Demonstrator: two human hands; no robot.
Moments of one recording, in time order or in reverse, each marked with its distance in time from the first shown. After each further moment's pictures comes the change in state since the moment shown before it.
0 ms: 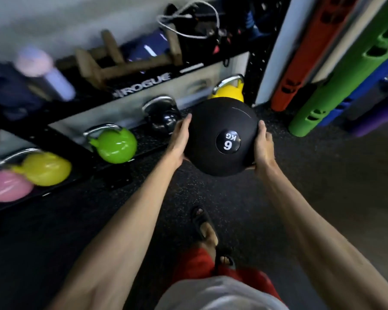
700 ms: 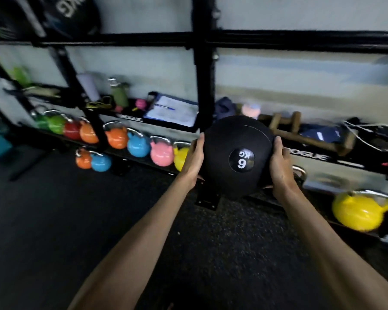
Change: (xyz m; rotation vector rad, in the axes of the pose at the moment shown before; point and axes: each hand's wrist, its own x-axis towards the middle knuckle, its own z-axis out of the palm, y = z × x) left_hand -0.292 0.022 -0.294 -0.256 0.672 0.410; right_hand -0.289 -0.043 0.216 -0.197 -0.647 -0.464
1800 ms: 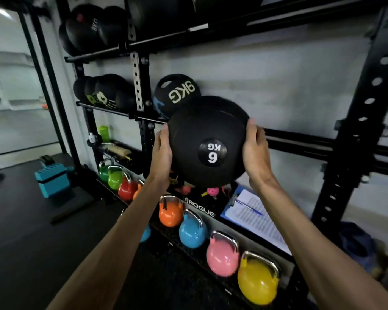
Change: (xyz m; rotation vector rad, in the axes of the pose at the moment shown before) left_hand 0.258 0.250 -0.411 -0.174 0.368 0.565; right_hand 0.083 -0.236 0.538 0.071 -0.351 -0.553
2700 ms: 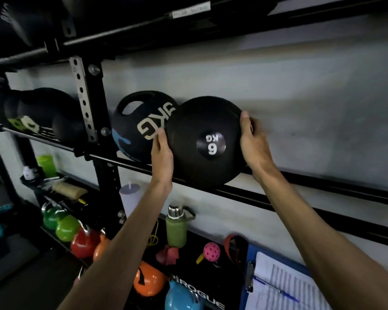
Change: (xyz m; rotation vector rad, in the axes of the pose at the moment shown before) left_hand 0.357 -0.097 0.053 -0.094 -0.027 -0.001; right_hand 0.316 0.062 0.150 -0.125 0.060 -0.069
